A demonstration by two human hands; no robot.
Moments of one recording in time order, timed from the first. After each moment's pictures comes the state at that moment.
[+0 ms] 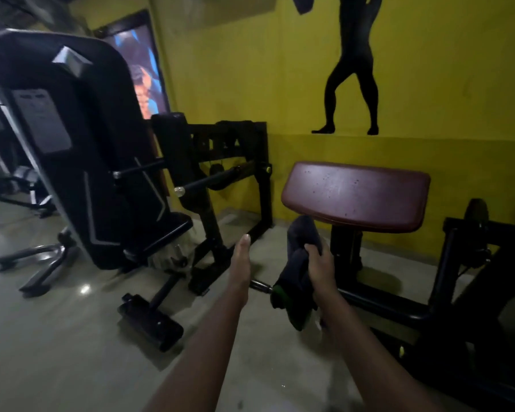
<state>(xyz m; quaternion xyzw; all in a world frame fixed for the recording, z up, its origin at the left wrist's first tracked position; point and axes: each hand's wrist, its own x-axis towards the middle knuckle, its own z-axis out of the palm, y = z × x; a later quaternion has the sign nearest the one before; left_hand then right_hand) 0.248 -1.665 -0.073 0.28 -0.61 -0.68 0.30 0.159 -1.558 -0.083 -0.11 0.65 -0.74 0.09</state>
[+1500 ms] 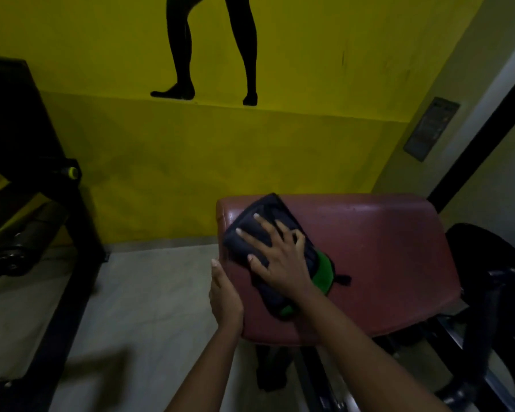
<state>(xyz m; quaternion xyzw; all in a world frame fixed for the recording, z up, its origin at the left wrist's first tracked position) -0.348 -1.982 -0.192 0.27 -0.60 -0.75 0.05 -0.383 -1.875 -0.148 -0.16 0.94 -0.04 -0.28</state>
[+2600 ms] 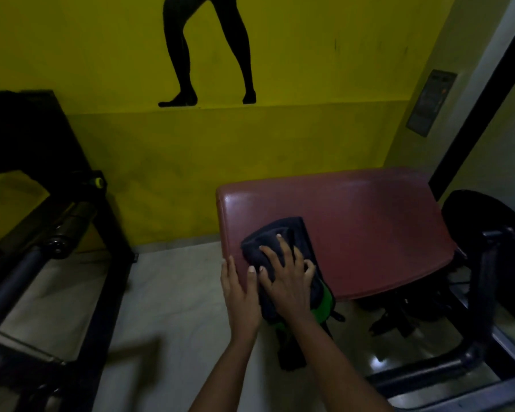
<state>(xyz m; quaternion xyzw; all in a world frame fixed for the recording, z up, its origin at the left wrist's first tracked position) -0.263 -1.965 -0.196 0.10 -0.77 -0.62 0.13 -0.295 -1.869 -0.209 0.01 0.95 -0.09 -0.31</state>
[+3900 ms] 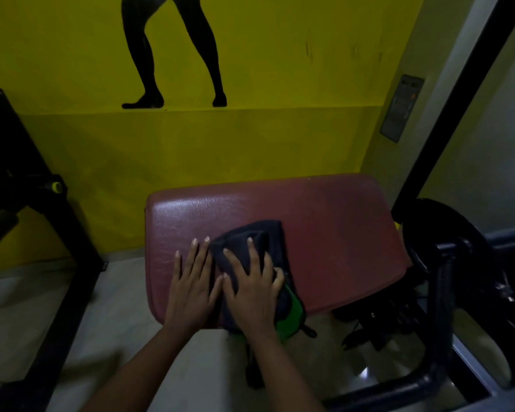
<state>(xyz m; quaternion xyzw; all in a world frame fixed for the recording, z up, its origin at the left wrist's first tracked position) -0.321 -1.928 -0.203 -0.15 -0.96 -0.05 0.23 -0.305 -1.799 -0.212 0.00 0.94 -0.12 -0.32</state>
